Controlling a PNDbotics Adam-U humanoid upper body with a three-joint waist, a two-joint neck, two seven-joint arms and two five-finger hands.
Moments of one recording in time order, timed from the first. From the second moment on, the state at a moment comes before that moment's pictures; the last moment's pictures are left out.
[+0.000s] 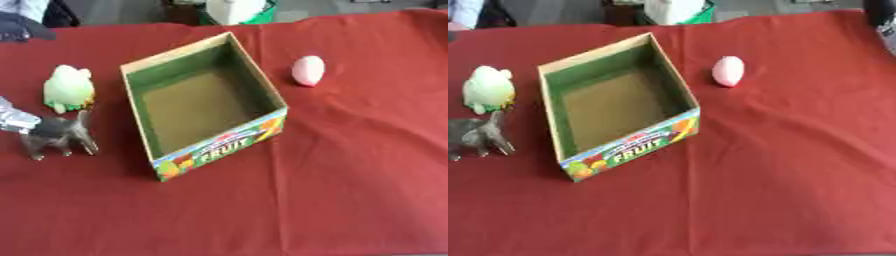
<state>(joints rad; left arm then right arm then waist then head) -0.58 0.93 -0.15 -1.99 -0.64 0.19 -0.90 -0.22 -0.88 -0.12 -1.99 0.32 -0.12 -0.13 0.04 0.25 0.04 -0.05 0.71</state>
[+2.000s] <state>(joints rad) -0.60 0.90 -0.28 -1.55 -0.62 0.28 -0.90 -0.24 -0.86 -0.11 -1.99 0.32 -0.11 -0.12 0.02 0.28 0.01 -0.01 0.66</state>
